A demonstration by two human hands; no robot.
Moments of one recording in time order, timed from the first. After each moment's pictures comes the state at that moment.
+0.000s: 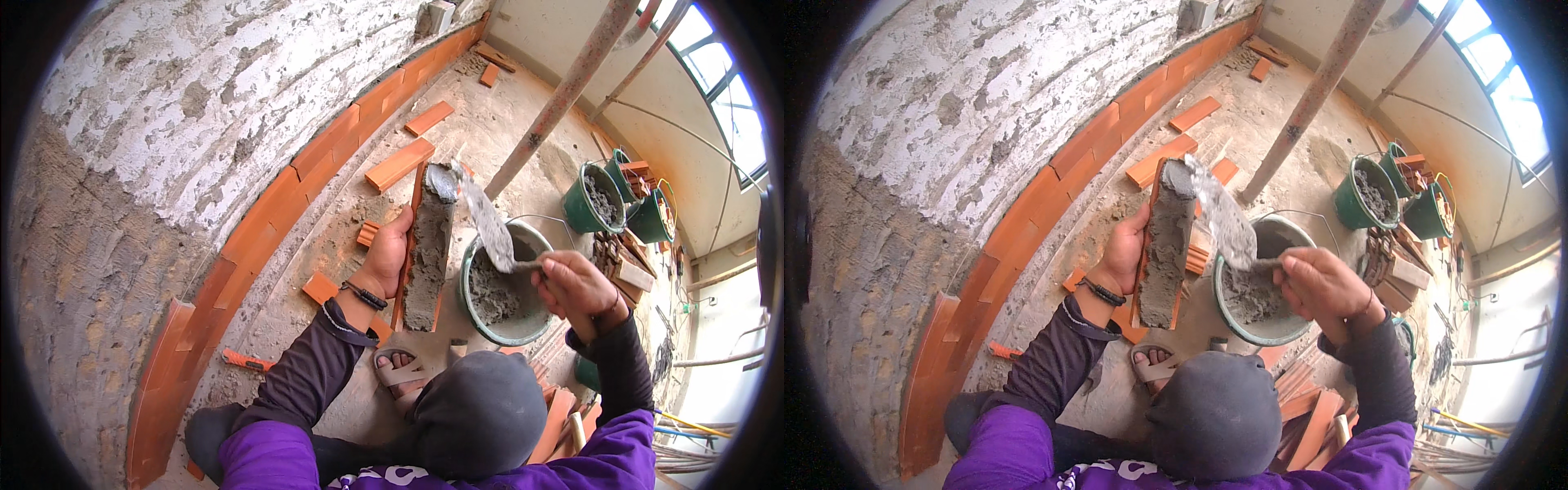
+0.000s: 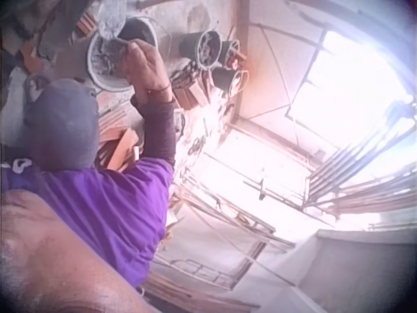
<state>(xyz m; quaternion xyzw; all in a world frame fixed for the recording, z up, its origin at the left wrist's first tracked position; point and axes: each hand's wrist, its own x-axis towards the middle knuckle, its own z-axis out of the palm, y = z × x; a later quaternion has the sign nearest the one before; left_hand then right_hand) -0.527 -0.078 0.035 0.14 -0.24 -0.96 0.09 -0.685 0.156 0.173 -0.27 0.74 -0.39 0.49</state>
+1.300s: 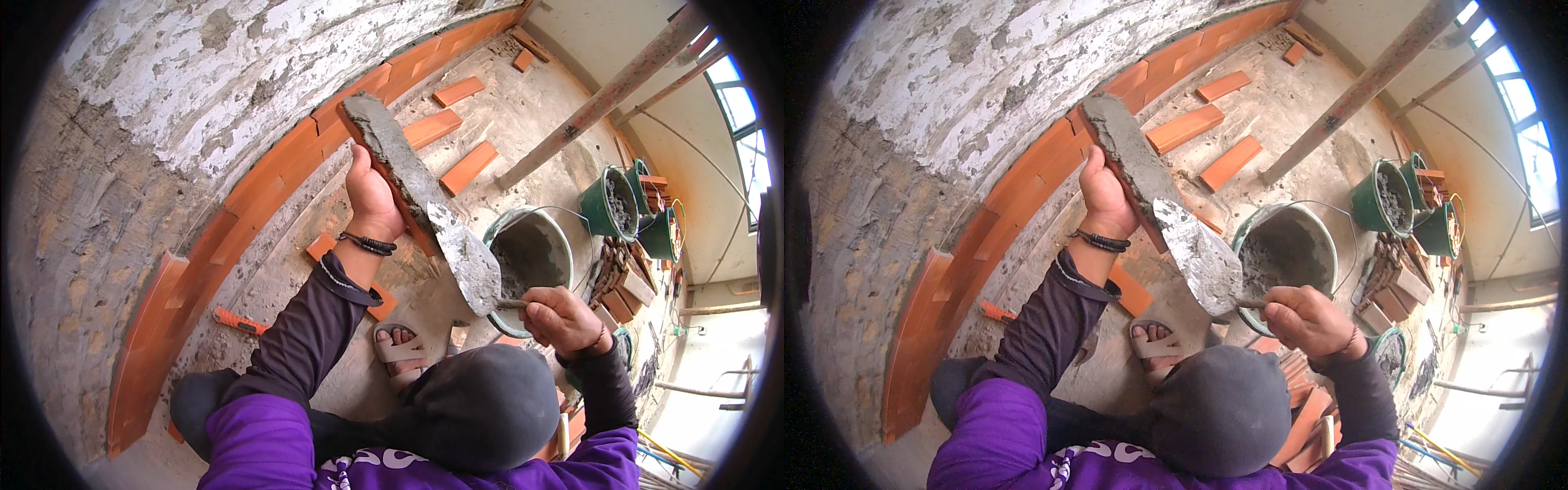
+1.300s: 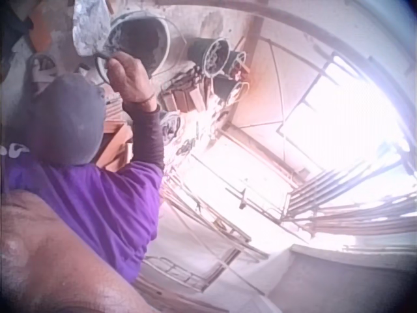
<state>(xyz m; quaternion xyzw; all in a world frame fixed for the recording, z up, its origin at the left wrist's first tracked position) -0.533 -0.119 0.017 0.18 -0.12 -0.87 0.43 -0.654 0.158 0.141 -0.36 0.72 -0.26 0.54</state>
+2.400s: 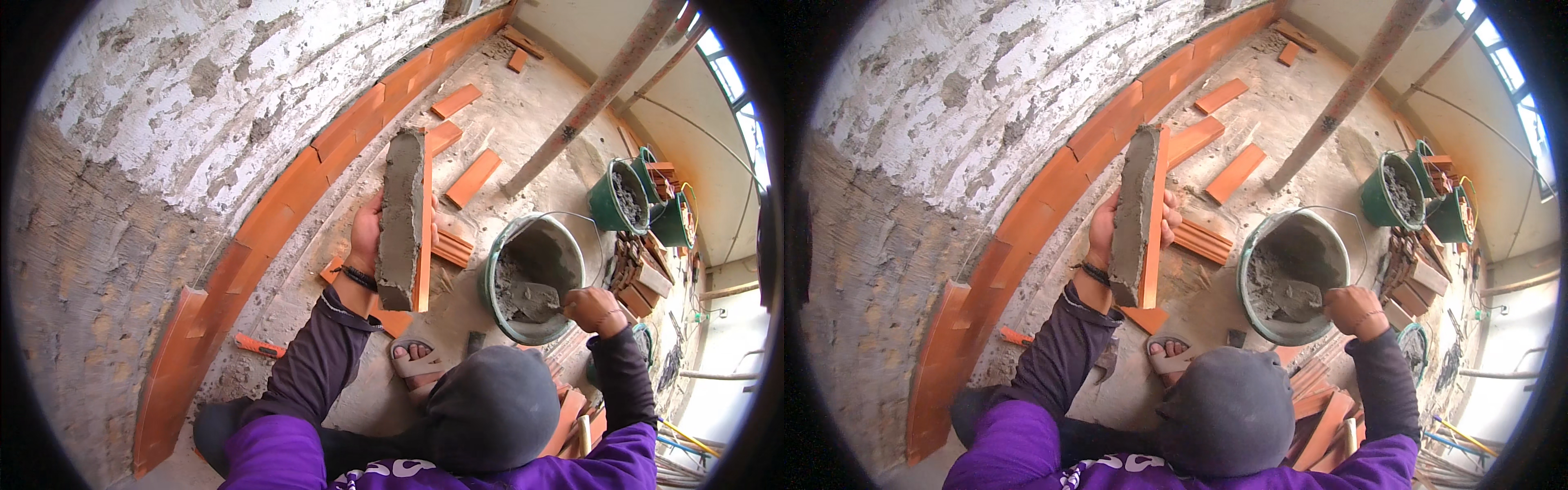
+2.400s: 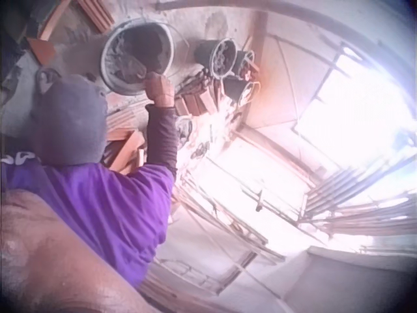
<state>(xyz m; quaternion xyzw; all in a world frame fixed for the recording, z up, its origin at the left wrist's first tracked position) -0.513 -0.125 -0.007 -0.04 0.01 -1.00 0.08 -0.740 0.219 0.083 -0.44 0.85 0.22 0.20</state>
